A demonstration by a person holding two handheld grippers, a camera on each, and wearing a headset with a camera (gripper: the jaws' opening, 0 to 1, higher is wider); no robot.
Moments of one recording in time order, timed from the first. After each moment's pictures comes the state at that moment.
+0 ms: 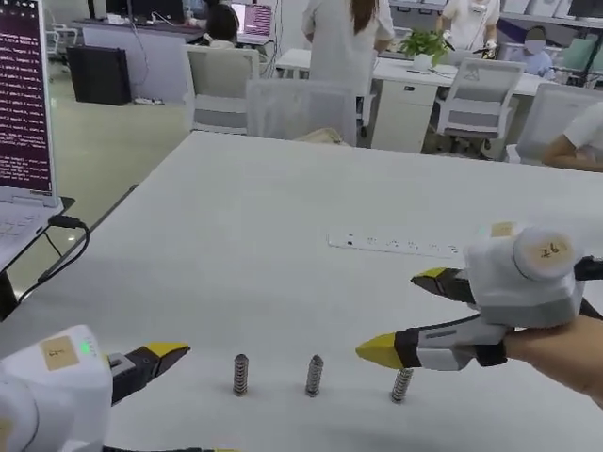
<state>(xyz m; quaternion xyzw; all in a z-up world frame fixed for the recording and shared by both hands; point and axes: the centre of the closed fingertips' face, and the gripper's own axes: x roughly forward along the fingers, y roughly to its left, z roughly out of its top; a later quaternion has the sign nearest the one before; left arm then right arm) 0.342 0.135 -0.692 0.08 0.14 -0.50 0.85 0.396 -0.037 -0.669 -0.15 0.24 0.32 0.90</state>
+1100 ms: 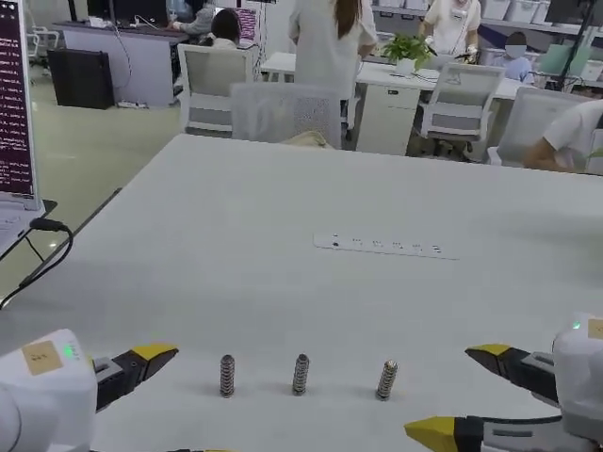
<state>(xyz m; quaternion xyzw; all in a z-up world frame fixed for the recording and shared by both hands) 0.340 0.134 -0.690 0.07 0.14 -0.50 0.85 0.322 -0.073 -0.702 -0.09 0.24 0.28 0.92</state>
